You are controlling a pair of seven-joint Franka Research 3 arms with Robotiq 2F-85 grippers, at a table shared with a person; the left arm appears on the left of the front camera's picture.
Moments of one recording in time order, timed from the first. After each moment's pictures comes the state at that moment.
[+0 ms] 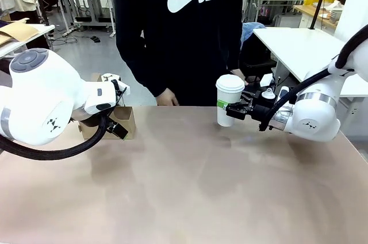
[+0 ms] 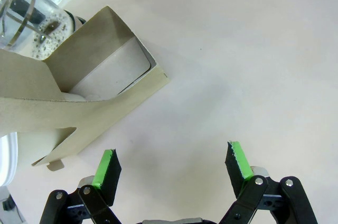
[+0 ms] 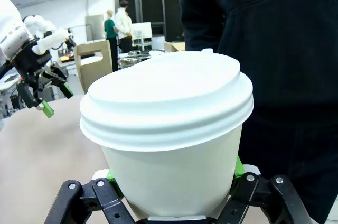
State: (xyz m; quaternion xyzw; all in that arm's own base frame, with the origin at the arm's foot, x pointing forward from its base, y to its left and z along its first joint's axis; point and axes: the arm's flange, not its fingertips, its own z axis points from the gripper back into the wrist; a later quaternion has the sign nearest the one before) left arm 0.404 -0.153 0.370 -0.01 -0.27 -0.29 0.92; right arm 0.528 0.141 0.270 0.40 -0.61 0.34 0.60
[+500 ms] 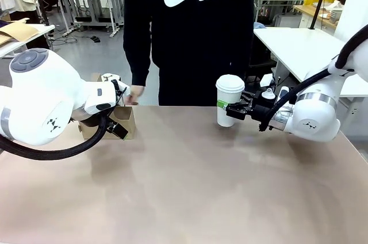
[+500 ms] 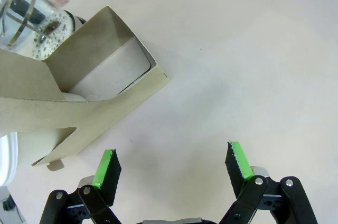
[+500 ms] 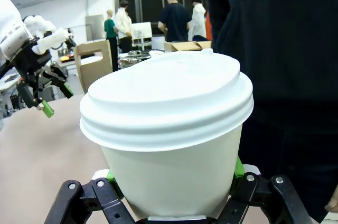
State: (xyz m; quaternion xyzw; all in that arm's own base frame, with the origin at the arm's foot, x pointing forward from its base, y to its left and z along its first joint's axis) left arm 0.404 -0.153 0.370 -0.01 -0.27 -0.29 0.92; right arm 0.528 0.141 0.268 0.40 -0.61 0.34 0.60
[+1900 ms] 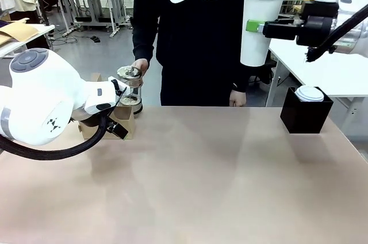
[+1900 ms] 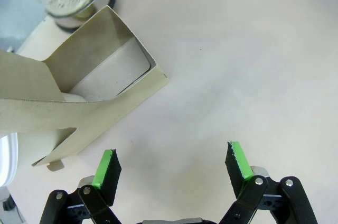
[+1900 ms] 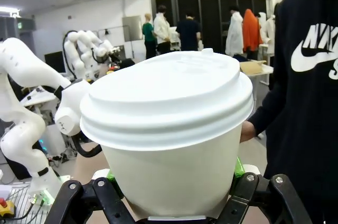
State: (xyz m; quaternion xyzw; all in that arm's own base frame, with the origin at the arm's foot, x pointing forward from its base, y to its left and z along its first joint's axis) left arm 0.404 -0.153 0.370 -0.01 -0.27 -0.29 0.92; right arm 0.445 0.107 0.544 0.45 -0.56 0.39 0.58
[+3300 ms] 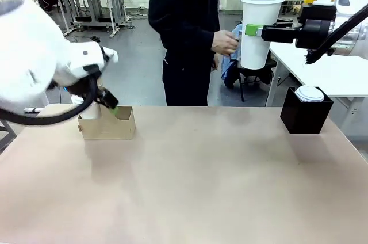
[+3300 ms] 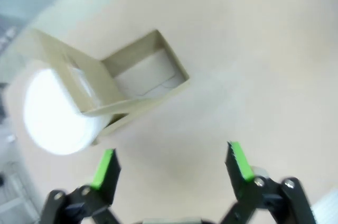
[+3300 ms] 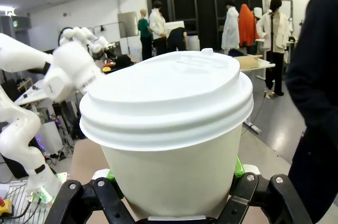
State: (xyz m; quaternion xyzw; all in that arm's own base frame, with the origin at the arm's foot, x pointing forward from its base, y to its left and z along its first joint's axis) left arm 0.412 -0.134 0.473 -0.02 -0.26 -0.24 0.94; right arm 0.448 0.107 0.538 0.44 -0.55 0.38 0.59
